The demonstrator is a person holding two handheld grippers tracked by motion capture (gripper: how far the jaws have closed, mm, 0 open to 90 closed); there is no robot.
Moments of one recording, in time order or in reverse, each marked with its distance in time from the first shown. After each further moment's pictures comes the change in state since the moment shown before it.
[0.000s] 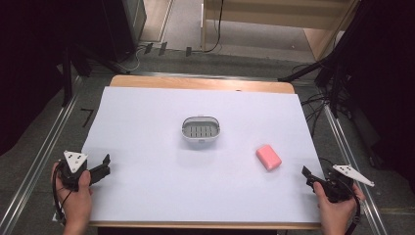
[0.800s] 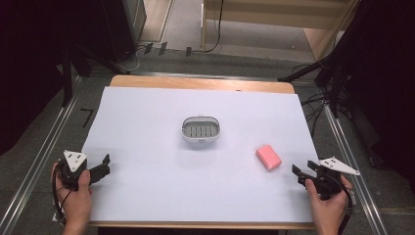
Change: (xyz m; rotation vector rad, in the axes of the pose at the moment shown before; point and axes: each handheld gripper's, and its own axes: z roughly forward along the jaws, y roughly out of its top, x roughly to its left) left arm 0.001 0.001 0.001 0.013 -0.003 -0.009; right arm 0.033 0.018 0.004 0.090 0.105 -0.161
